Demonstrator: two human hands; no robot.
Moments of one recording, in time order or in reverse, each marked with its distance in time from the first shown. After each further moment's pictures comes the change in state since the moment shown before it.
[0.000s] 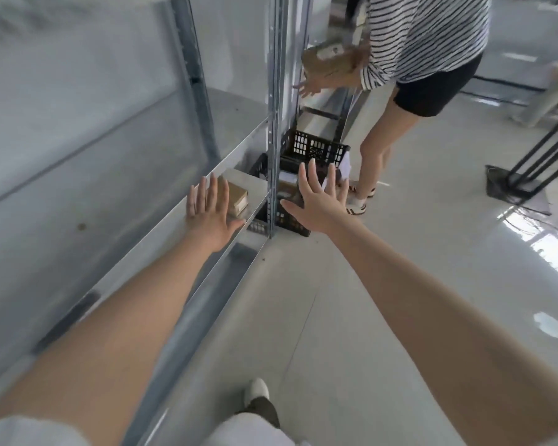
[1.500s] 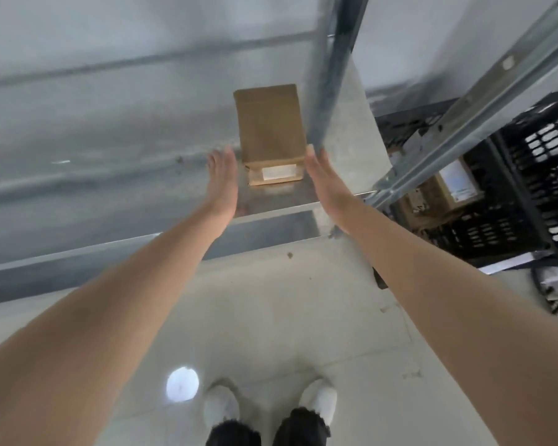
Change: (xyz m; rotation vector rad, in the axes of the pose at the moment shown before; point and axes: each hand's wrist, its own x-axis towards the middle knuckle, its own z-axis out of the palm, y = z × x) left_hand 0.393 0.021 0.445 -1.485 0.170 -1.383; right_hand 0.580 0.018 0.363 0.688 -0.807 -0.425
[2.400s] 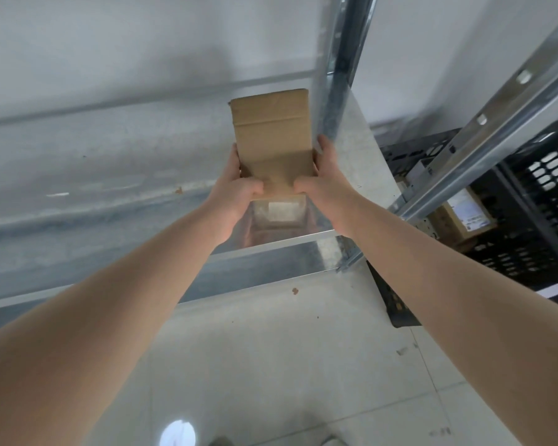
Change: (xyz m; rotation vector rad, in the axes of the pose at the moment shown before) left_hand -0.043 0.065 -0.004 -0.074 -0.163 0.338; right_hand 0.016 -0.027 -0.003 0.215 -0.002 -0.191
